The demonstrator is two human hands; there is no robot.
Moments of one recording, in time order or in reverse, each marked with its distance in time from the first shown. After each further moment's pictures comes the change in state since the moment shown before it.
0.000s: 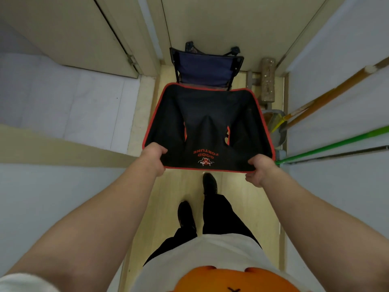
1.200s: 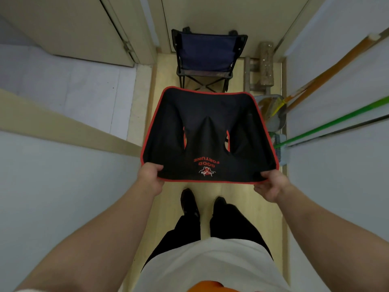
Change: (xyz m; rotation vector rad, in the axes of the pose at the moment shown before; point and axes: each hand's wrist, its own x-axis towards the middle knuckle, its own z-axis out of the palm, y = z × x) left_hand 0.052 -0.112 -0.089 -0.159 -0.037 -0.001; right_hand 0.036 0.123 -0.060 0.043 0.029 0.029
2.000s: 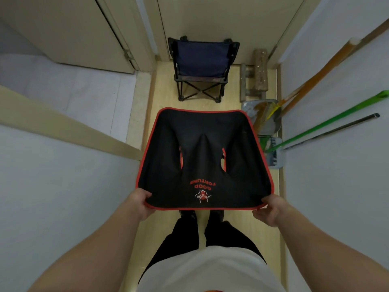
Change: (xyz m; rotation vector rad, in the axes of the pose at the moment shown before) left_hand -0.029 -0.050 -0.049 0.163 0.138 -0.215; right_hand -0.009 0.051 -0.062 -0.086 0.025 0.106
